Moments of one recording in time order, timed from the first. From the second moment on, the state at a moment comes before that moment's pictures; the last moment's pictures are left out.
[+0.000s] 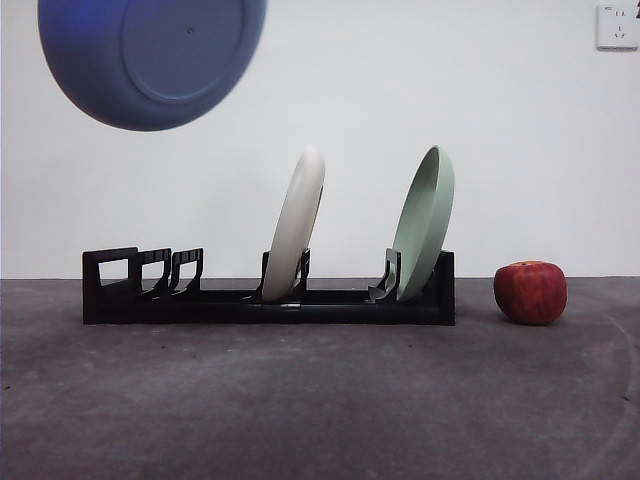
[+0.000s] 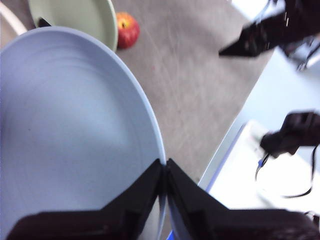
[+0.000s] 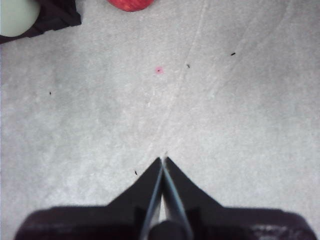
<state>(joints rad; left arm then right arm) -0.43 1.44 1.86 -1.32 0.54 0.14 0.01 1.14 1.03 -0.98 -0.16 0.20</state>
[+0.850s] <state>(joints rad) -1.09 1.44 1.36 -0.92 -0.17 -0.05 0.01 1.14 1.03 -1.00 -0.15 0.20</state>
